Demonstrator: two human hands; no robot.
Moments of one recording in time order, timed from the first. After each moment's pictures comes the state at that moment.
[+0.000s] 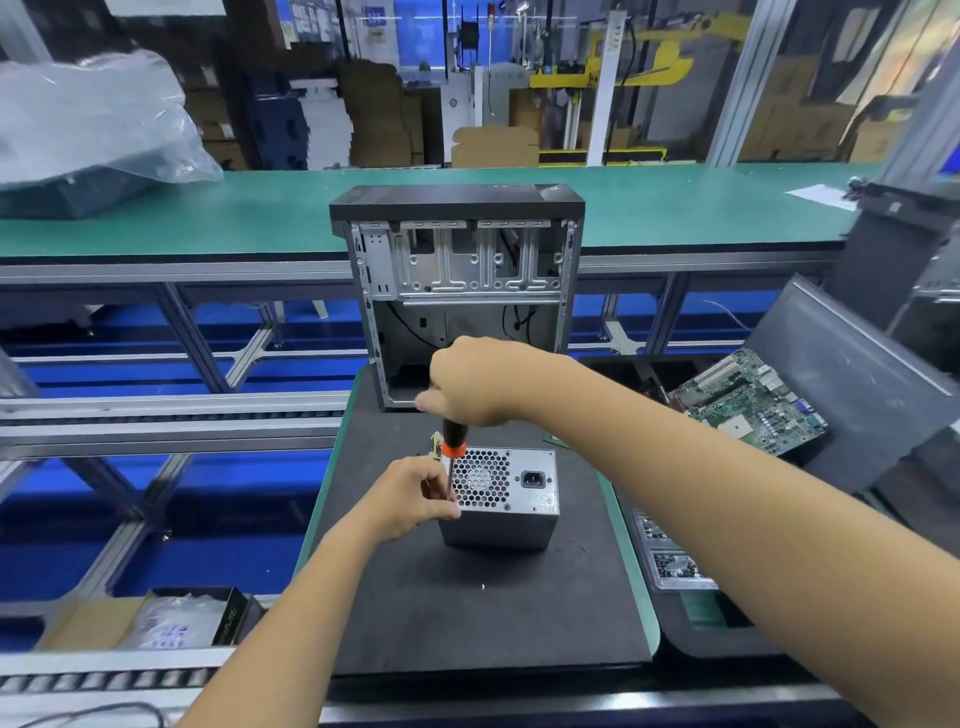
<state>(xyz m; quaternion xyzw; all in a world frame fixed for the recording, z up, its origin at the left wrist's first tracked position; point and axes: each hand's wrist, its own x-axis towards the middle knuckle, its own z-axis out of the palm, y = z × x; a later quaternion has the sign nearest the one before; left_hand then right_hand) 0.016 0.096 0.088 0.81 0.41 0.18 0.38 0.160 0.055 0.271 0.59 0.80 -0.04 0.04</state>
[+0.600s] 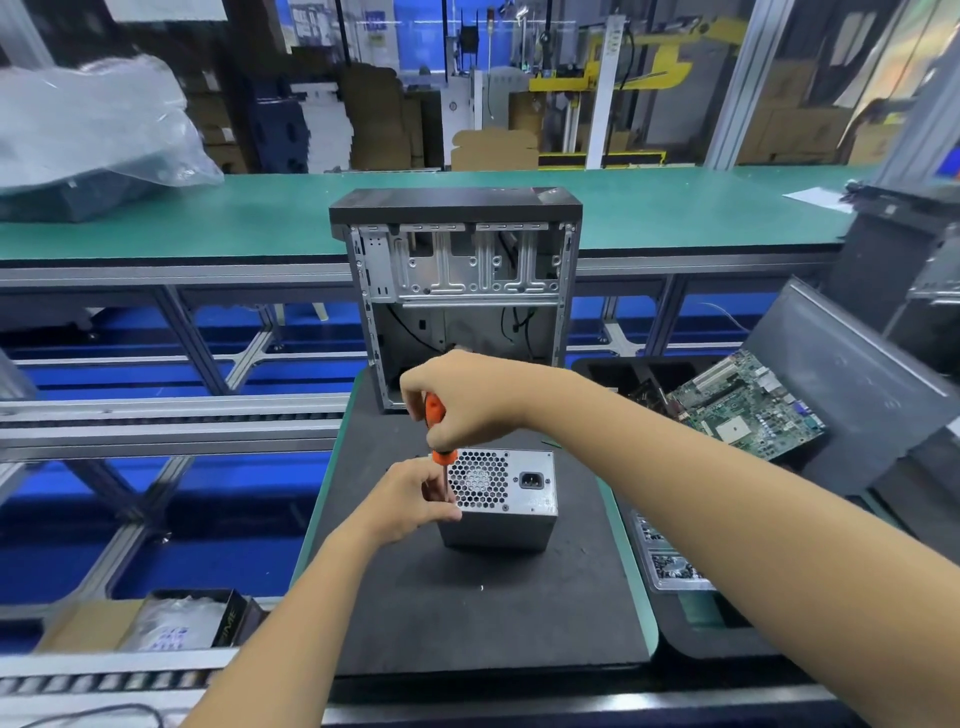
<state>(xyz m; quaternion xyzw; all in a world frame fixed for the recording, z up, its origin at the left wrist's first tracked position) 0.017 0.093 0.089 0.81 0.42 0.17 0.37 0.161 0.046 0.269 0.51 0.85 -0.13 -0.04</state>
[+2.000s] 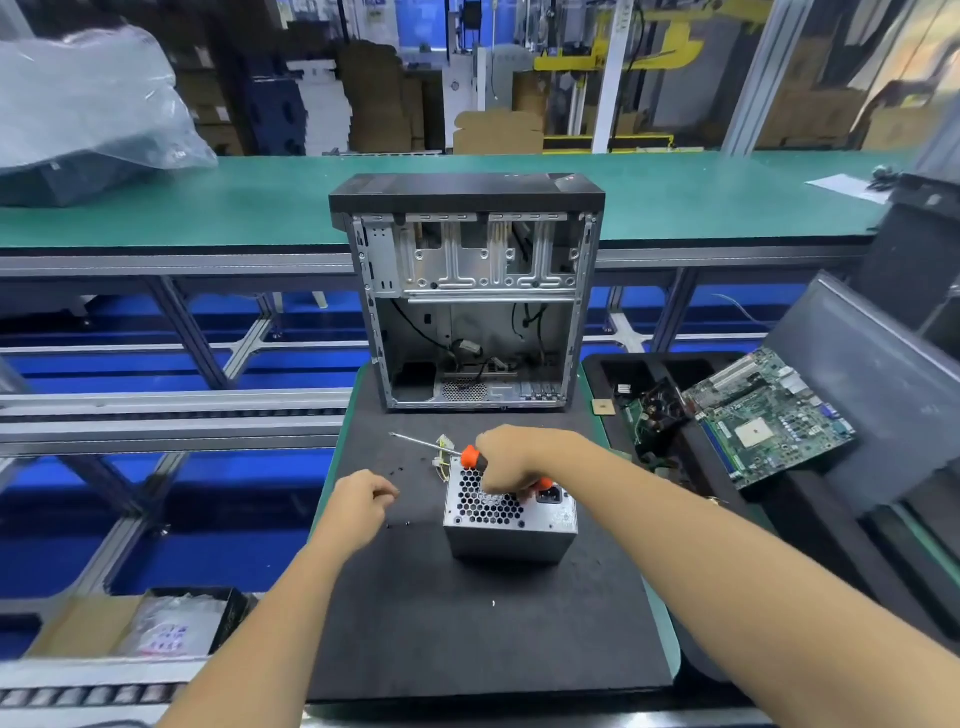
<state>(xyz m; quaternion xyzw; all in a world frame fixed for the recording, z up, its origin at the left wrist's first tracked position) -0.027 0.144 0.040 0.74 0.59 0.16 0.28 0.189 0.095 0.160 0.66 0.68 -0.29 0.12</state>
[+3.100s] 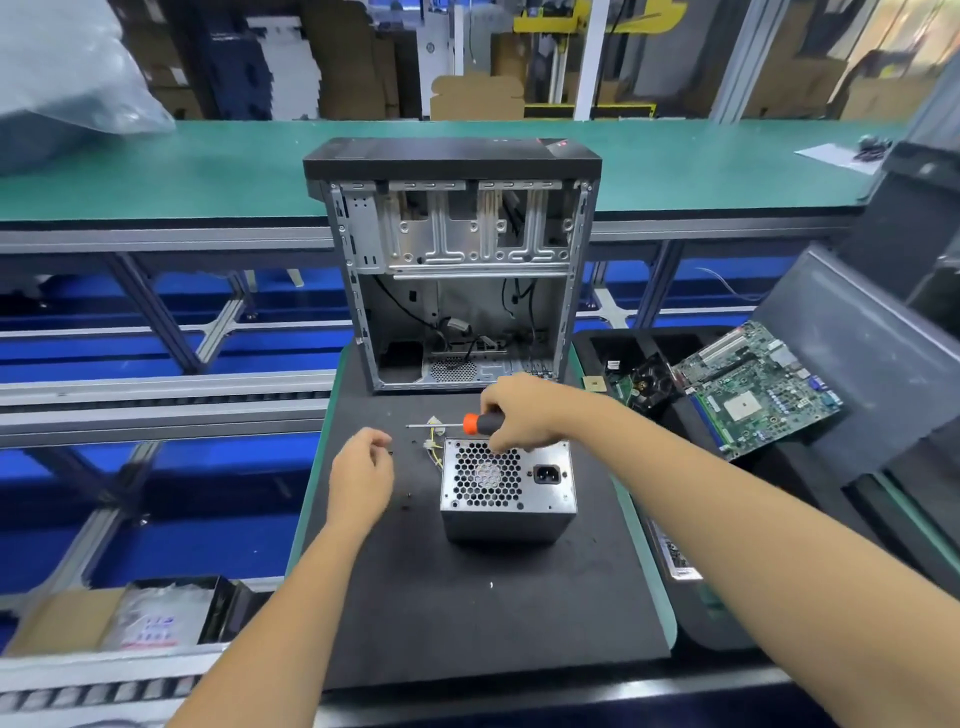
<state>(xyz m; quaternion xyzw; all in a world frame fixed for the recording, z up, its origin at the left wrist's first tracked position) -0.001 0.150 0.031 0.67 0.61 0.32 0.29 0.208 0.097 0.180 0.66 0.70 -0.26 0.03</state>
